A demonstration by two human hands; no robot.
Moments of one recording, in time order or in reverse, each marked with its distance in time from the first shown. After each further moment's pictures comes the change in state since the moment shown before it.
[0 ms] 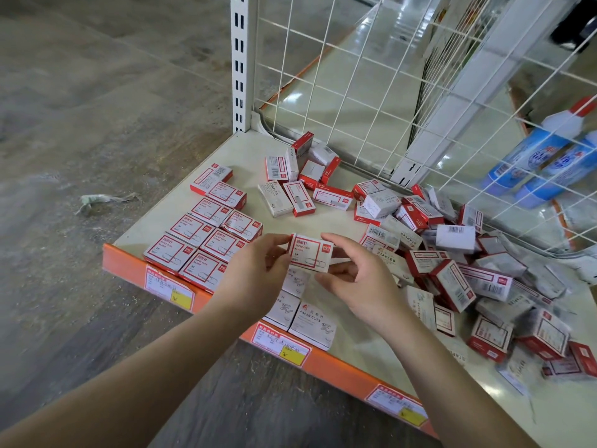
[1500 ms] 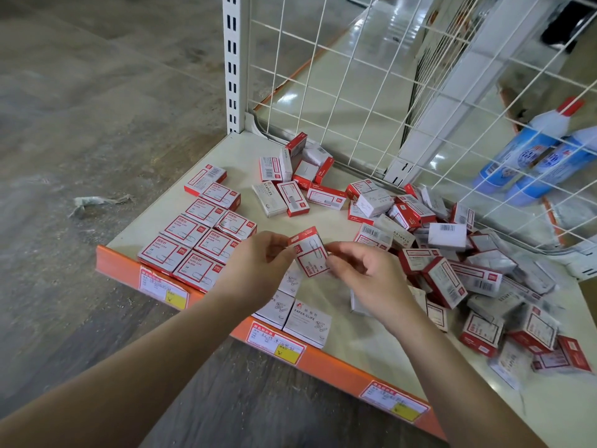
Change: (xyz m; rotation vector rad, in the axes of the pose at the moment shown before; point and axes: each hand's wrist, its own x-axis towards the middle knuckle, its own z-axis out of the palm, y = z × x) left_hand 0.007 0.007 0.003 -0.003 -0.044 -0.053; right_hand -0.004 0.000 -0.016 0.032 0.040 -0.040
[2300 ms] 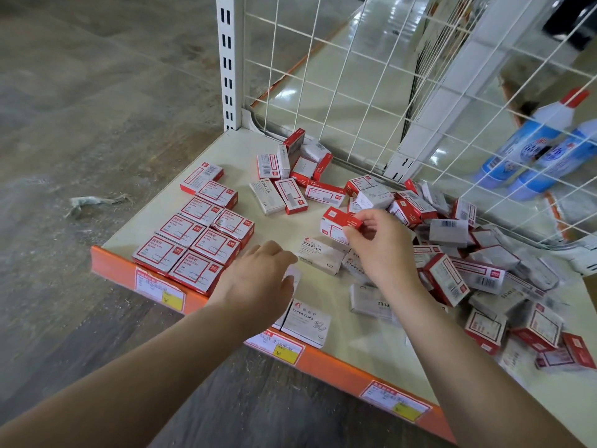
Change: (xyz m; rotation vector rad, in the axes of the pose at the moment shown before) left_hand -0.009 -0.002 0.003 0.626 -0.134 0.245; right_hand 0.042 0.013 -0.011 -0.343 0.344 0.028
